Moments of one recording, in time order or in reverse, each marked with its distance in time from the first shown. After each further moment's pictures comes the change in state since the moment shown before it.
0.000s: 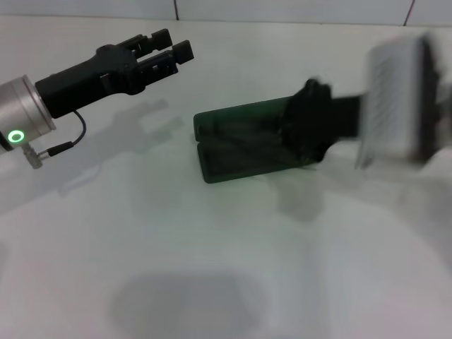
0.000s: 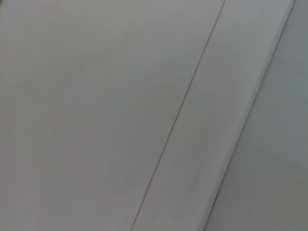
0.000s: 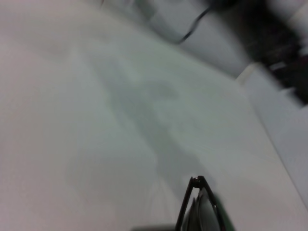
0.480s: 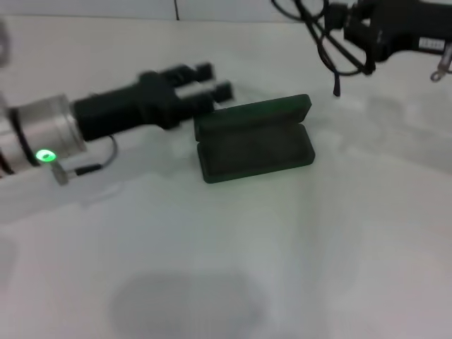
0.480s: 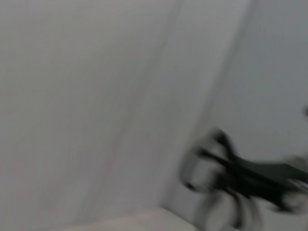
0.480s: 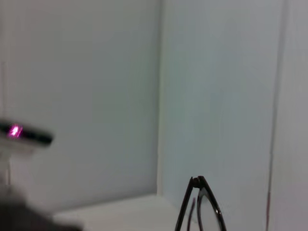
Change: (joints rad) left arm -0.031 -0.022 0.000 0.022 0.133 0.045 0.034; right arm 0.151 -0.006 0.577 0.394 0.391 -0.346 -0.042
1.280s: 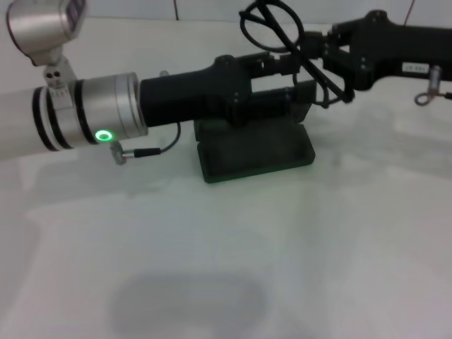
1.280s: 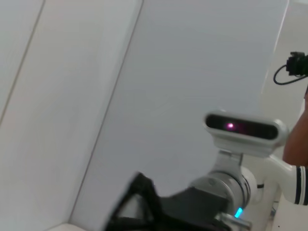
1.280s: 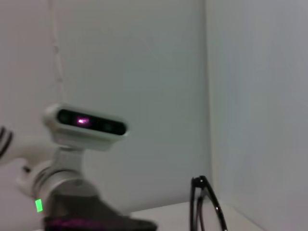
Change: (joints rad) left arm -0.135 -0.030 -0.002 0.082 0.062 0.046 0.034; right arm 0.077 -0.009 0.032 0.170 0.016 -0.150 -0.069
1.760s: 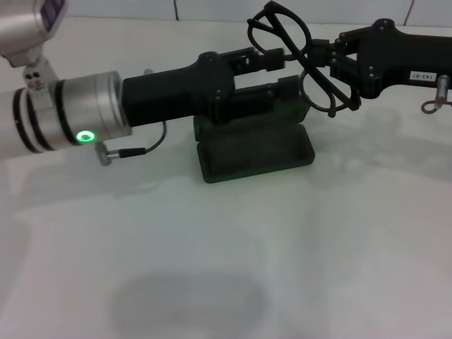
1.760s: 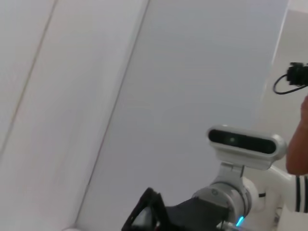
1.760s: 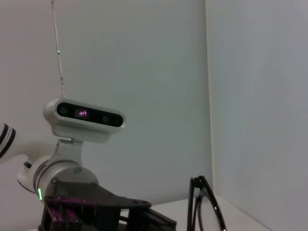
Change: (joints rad) left arm 0.026 0.023 0.000 -0.001 -0.014 0.038 0.001; right arm -0.022 -0.003 0.009 0.007 0.000 -0.021 -0.017
